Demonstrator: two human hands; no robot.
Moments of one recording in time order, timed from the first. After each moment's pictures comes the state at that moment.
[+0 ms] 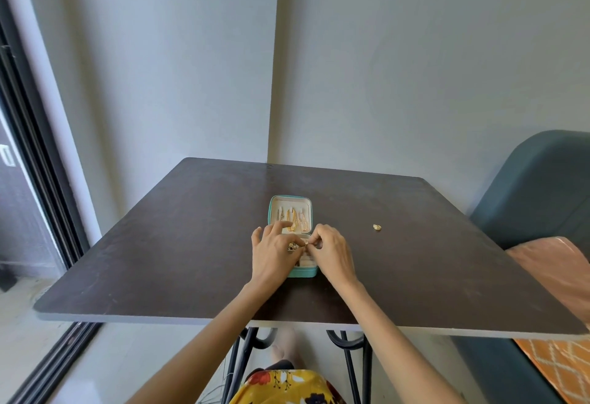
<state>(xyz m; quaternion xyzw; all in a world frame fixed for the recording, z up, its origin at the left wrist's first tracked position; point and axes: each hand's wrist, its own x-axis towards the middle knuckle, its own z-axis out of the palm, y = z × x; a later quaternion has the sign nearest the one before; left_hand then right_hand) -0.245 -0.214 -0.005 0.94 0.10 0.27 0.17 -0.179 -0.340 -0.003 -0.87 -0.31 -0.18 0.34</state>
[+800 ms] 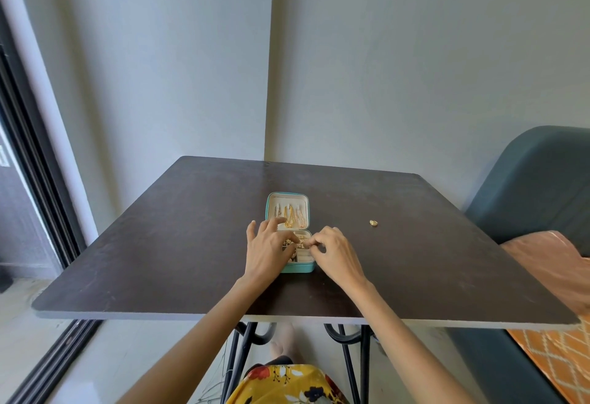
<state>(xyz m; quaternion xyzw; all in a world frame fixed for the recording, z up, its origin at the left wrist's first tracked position) -0.249 -0.207 -0.004 0.95 0.09 0.25 0.13 -0.190 -0.359 0.005 -0.88 -0.34 -0.14 0.29</state>
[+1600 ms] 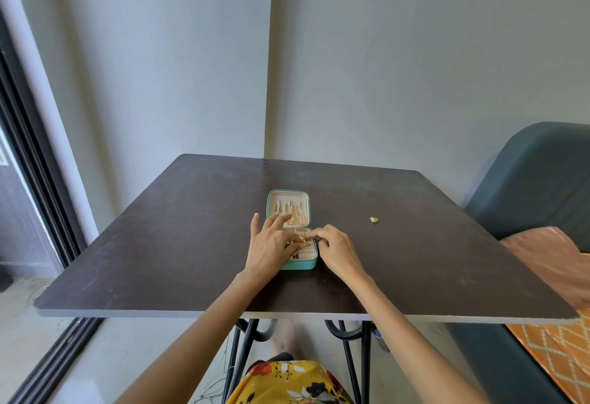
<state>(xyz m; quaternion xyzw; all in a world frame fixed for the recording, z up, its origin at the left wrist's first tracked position) -0.243 -0.204 -0.004 0.97 0.05 0.23 0.09 -0.179 -0.356 0.000 -0.89 -0.31 -0.08 0.33</state>
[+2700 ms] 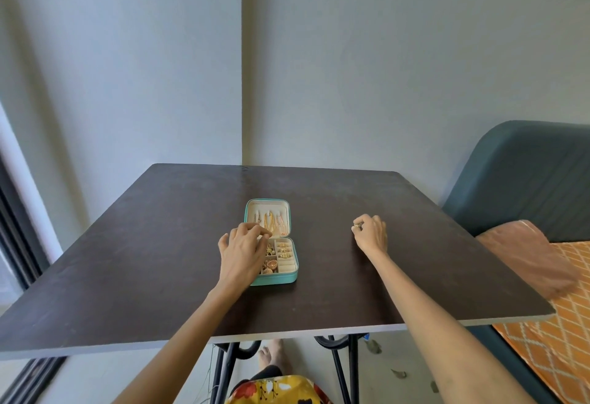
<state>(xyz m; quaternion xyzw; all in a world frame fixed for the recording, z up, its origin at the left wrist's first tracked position) -0.238 -0.199 0.001 0.92 0.13 0.25 0.27 -0.064 -0.426 -0.005 -0.95 -0.03 -0.13 0.29</state>
